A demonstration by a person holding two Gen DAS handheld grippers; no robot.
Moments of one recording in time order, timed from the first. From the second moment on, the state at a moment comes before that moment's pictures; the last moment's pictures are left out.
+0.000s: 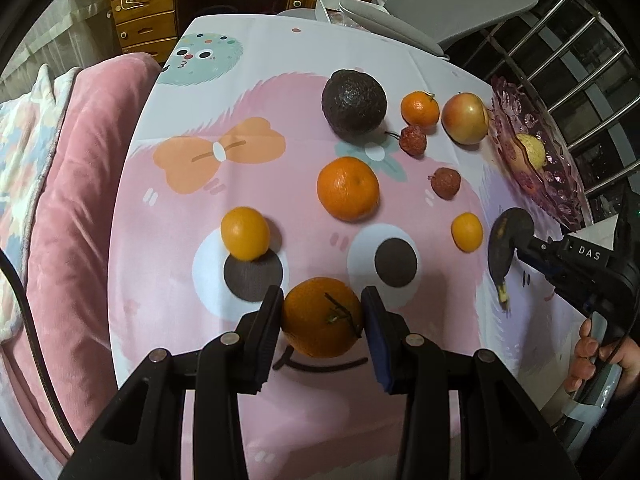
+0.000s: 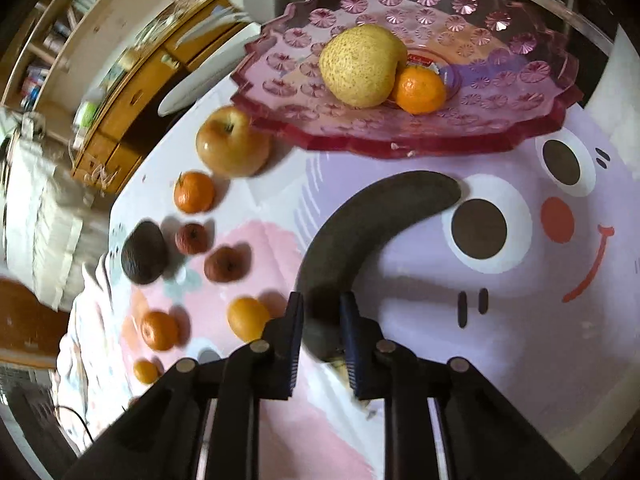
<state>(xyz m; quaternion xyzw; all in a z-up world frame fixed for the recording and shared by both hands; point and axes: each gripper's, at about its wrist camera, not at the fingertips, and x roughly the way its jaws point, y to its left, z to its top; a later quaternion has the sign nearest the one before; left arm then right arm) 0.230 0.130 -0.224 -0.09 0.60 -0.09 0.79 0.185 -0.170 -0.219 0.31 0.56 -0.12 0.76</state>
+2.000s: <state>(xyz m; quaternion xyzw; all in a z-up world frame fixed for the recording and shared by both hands) 0.233 0.038 -0.132 -0.11 0.51 -0.01 0.85 0.184 -0.185 -0.164 0.20 0.60 0.11 0.76</state>
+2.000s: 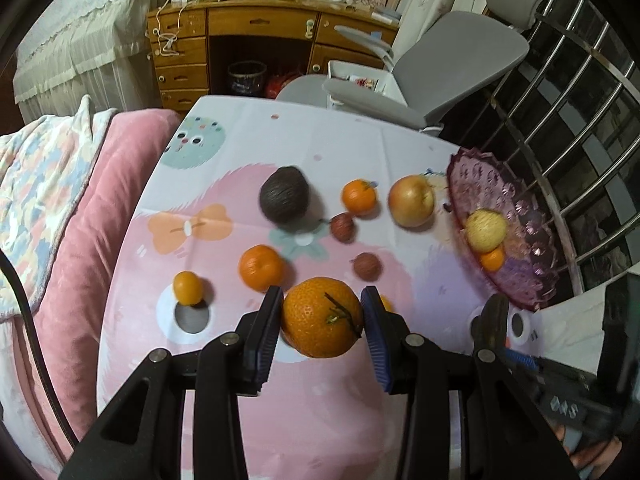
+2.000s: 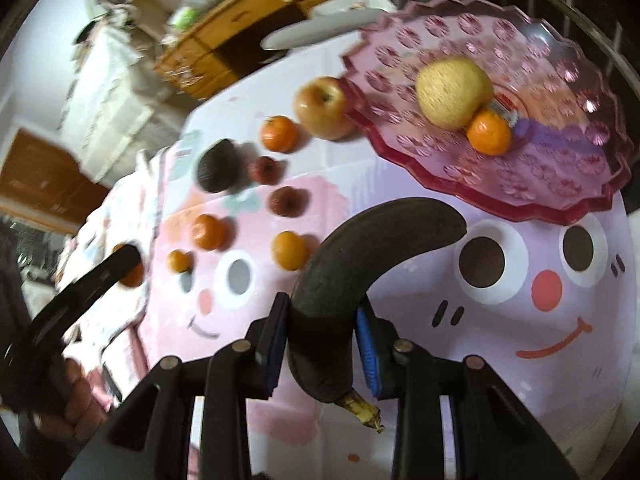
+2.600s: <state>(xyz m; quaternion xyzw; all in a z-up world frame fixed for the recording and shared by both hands) 0.250 -0.067 -0.092 -0.11 0.47 -0.03 0.88 0.178 -0.252 -0.073 0.08 0.47 0.20 0.86</state>
